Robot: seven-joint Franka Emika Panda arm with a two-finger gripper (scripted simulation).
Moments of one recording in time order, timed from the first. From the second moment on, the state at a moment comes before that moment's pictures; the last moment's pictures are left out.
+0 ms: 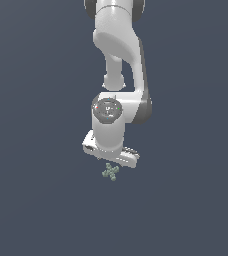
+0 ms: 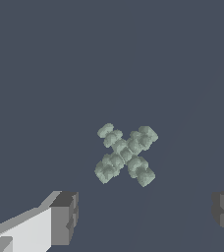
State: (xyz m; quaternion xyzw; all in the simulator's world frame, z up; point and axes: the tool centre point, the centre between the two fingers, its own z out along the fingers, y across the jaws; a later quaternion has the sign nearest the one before) arm 0.079 -0.014 0.110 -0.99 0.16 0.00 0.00
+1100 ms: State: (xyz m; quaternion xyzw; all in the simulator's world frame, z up) arm 0.094 -0.014 0.055 -0.98 0.20 0.00 0.00
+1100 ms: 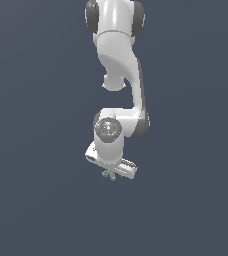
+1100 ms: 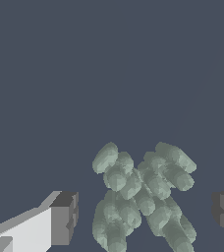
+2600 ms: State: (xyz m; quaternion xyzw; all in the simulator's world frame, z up) arm 0.114 -0.018 0.092 -0.98 0.17 -0.03 0.02
